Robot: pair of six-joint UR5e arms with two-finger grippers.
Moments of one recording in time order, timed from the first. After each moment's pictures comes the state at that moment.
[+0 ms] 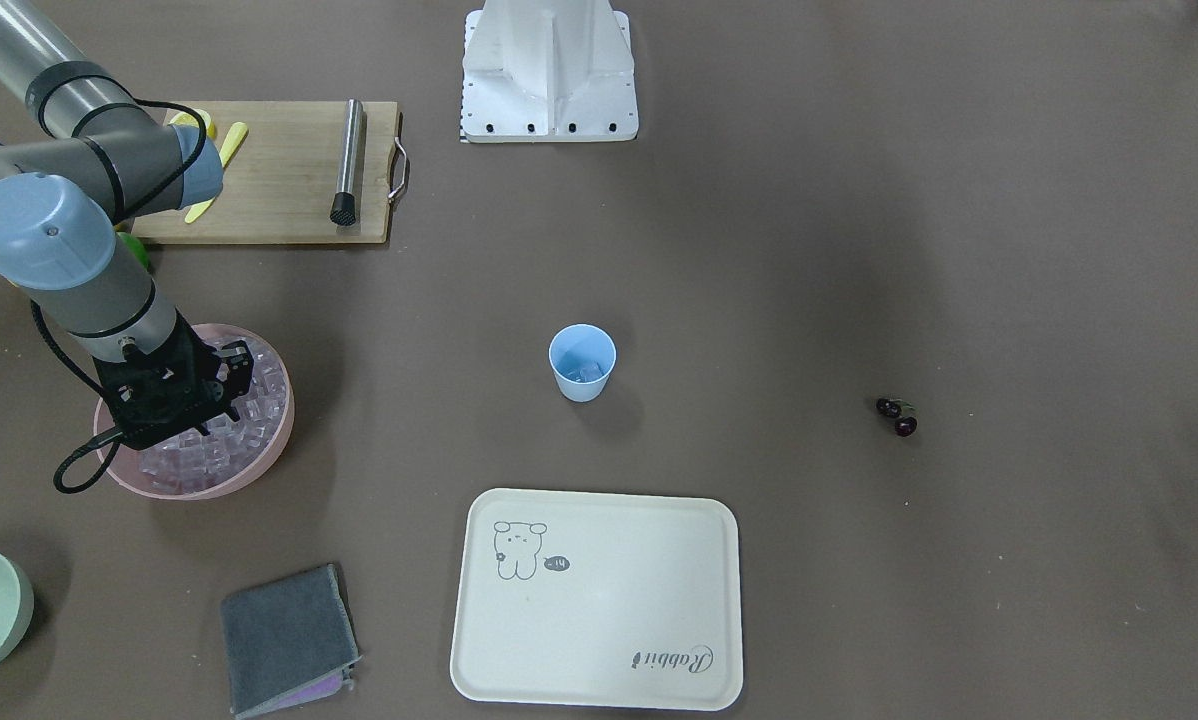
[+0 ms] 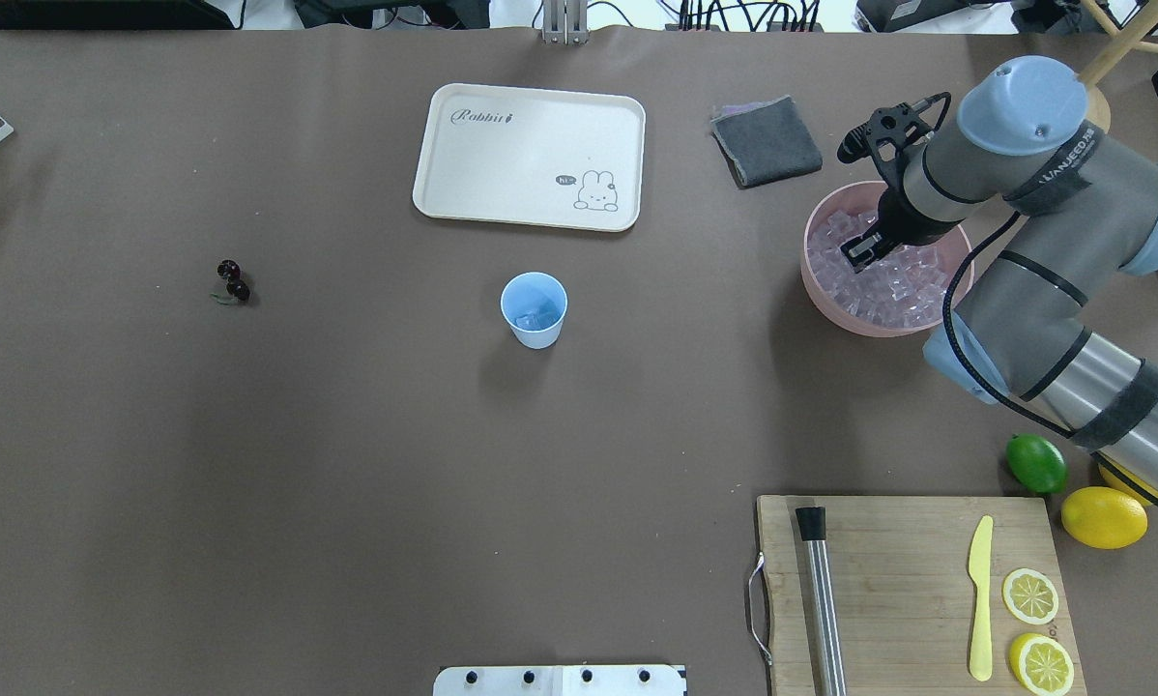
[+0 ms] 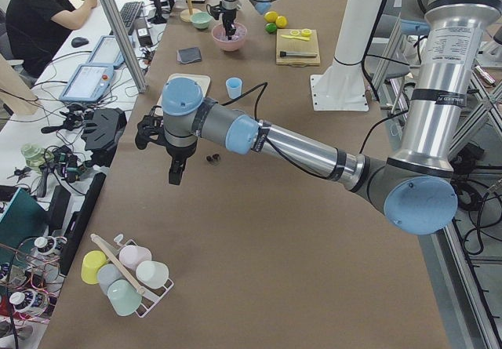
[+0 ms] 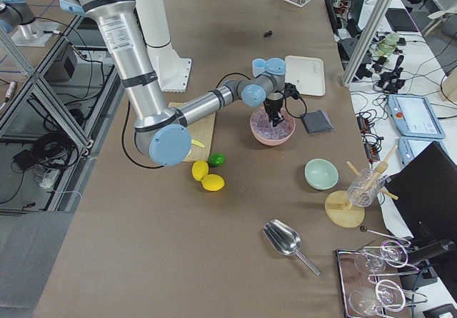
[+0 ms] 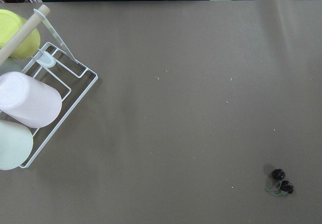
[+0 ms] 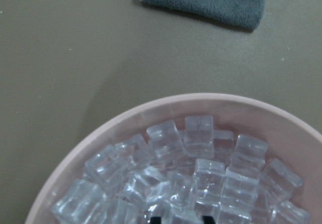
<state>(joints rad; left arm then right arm) -1.57 -1.74 -1.75 -1.62 -2.43 -0.22 0.88 -1.19 1.60 -1.35 2.04 0.38</state>
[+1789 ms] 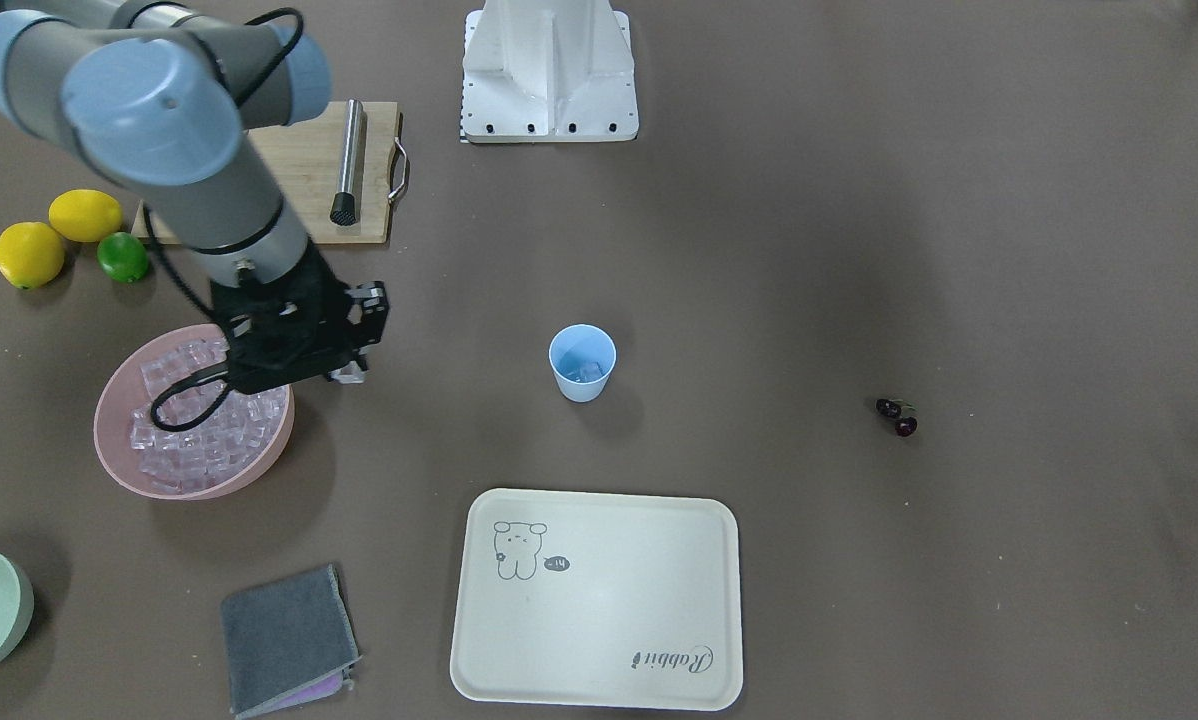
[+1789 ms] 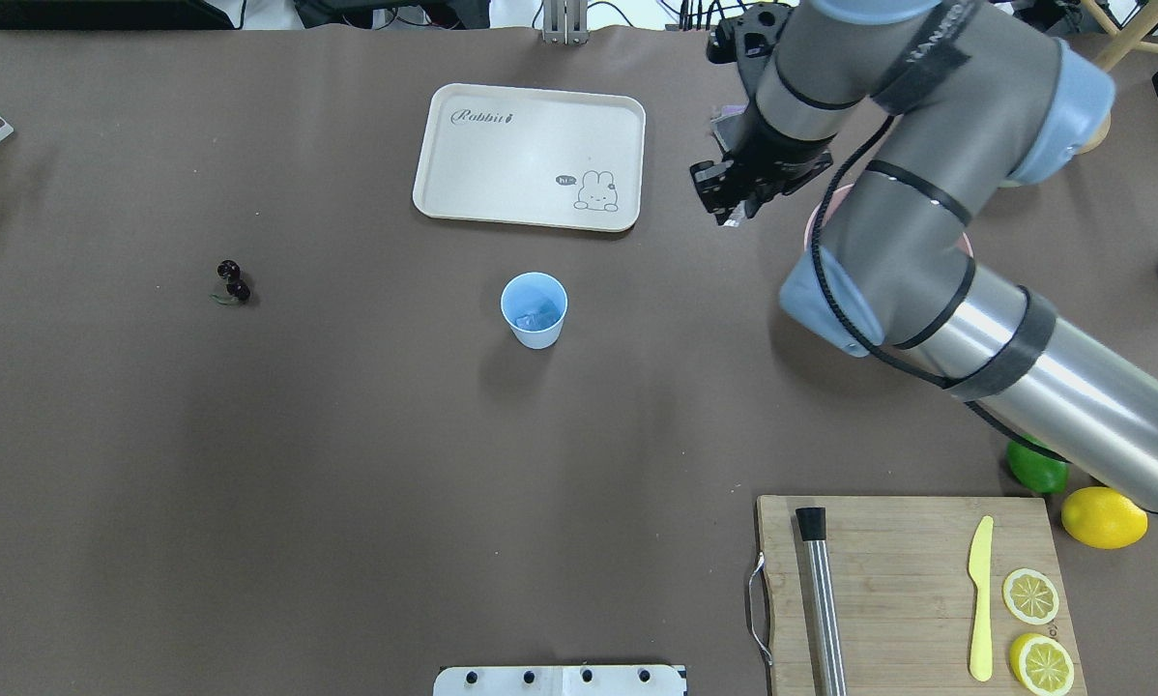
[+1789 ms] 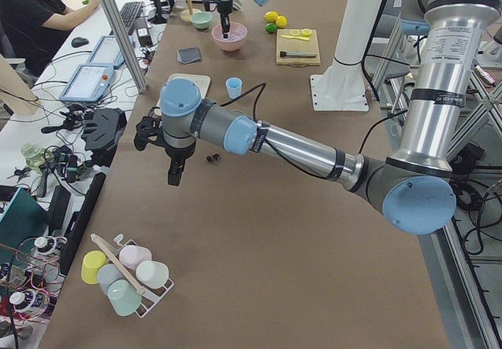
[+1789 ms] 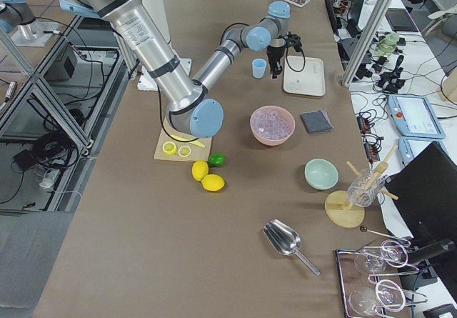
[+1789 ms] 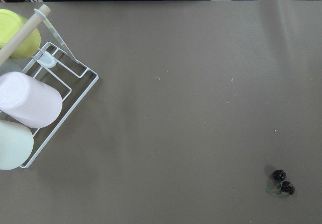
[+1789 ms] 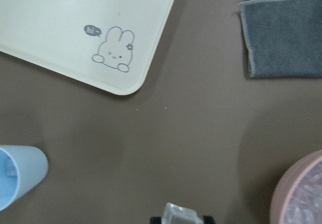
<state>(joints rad) -1.57 -1.75 -1.74 -1.62 -2.43 -0.23 0.81 -0.83 1.69 -1.73 2.07 0.74</state>
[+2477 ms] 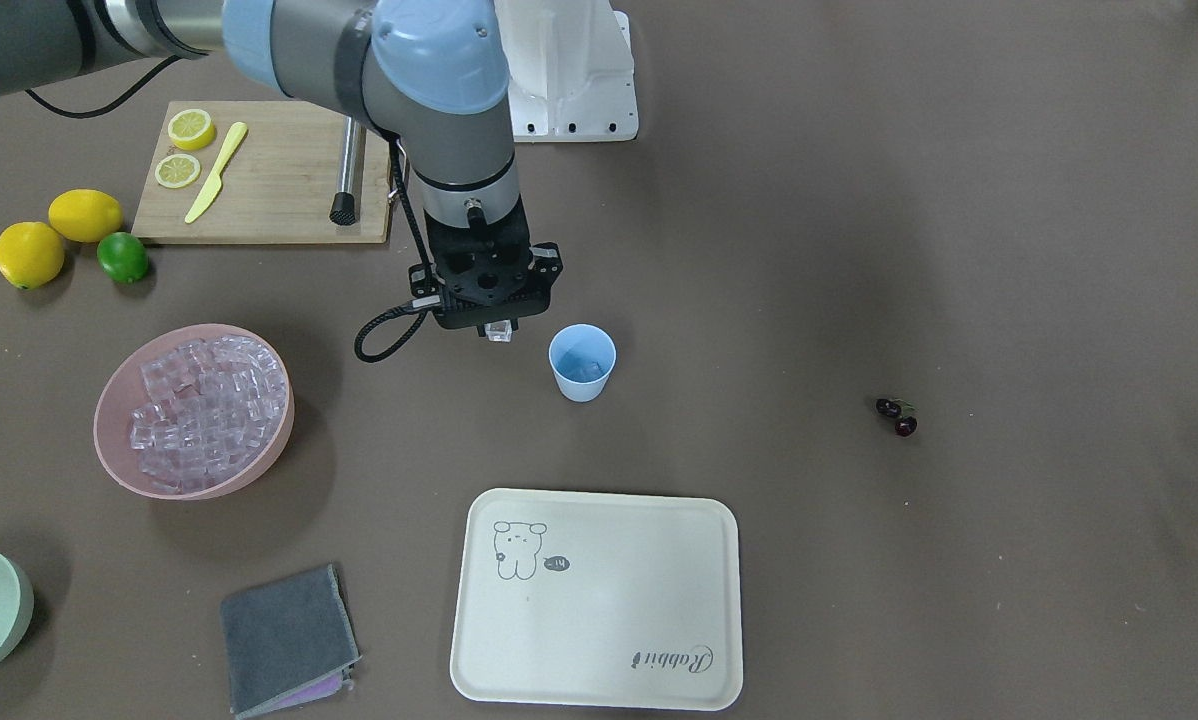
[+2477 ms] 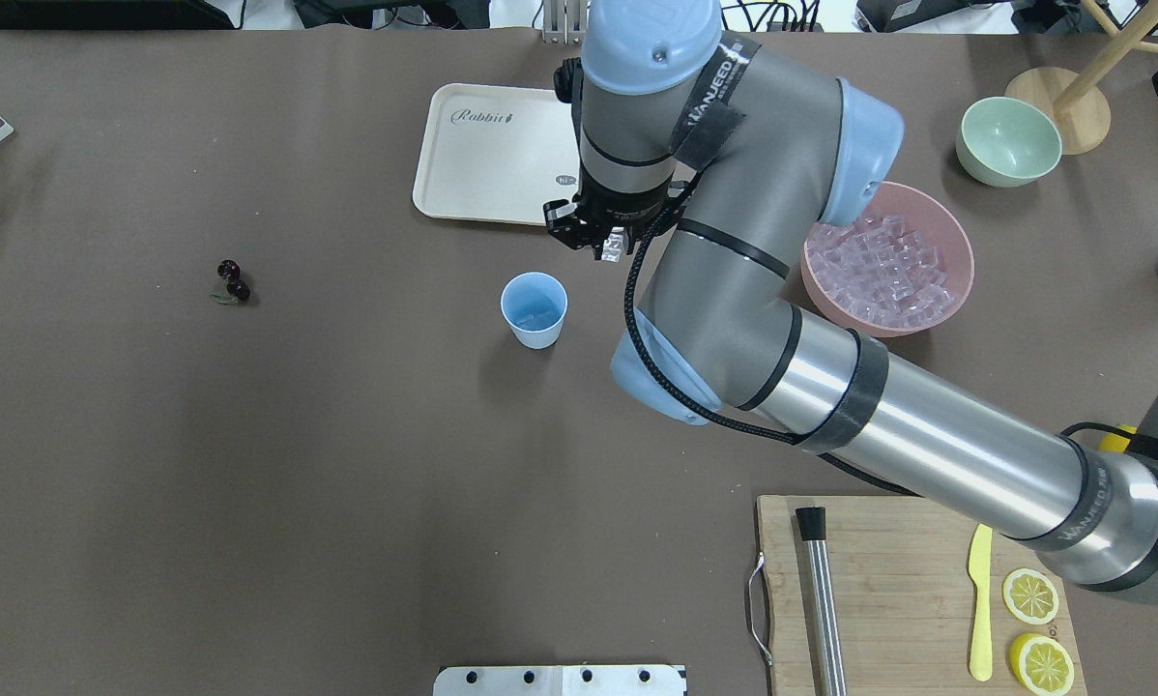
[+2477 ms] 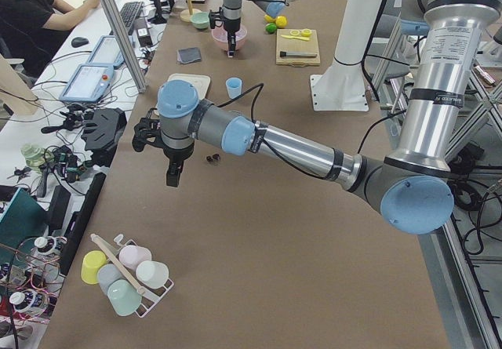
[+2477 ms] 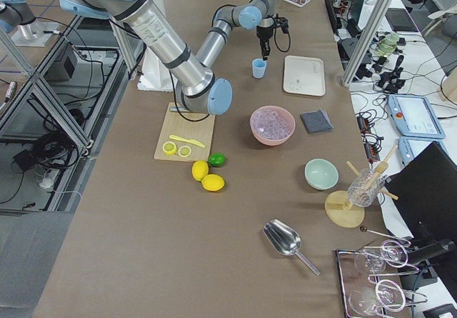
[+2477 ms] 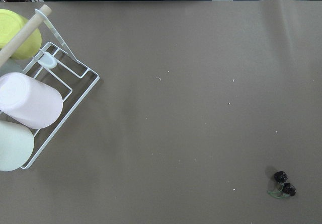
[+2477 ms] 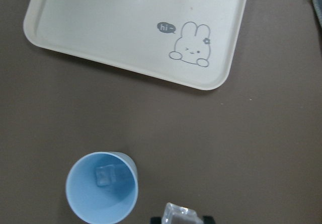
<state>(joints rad) -1.57 -1.76 -1.72 -1.62 -2.43 -0.23 0.65 -0.64 1.58 -1.78 1.92 0.93</state>
